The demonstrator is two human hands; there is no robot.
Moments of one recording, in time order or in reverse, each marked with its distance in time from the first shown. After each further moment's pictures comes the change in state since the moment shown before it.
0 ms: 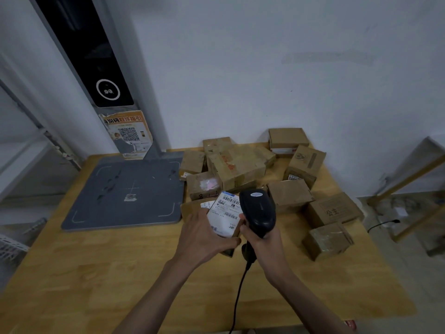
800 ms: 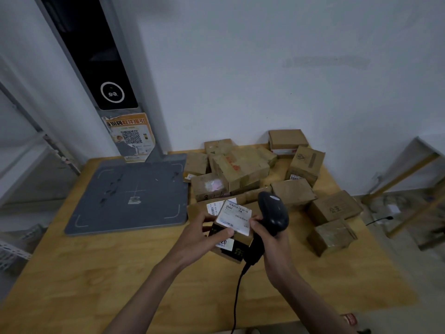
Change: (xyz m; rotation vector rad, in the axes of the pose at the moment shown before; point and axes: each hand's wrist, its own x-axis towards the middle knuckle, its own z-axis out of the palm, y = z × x) left_hand -0.019 -0.034 -0.051 -0.459 -0.277 -0.091; right_hand -0.020 -0.006 0.035 0.257 0.156 0.145
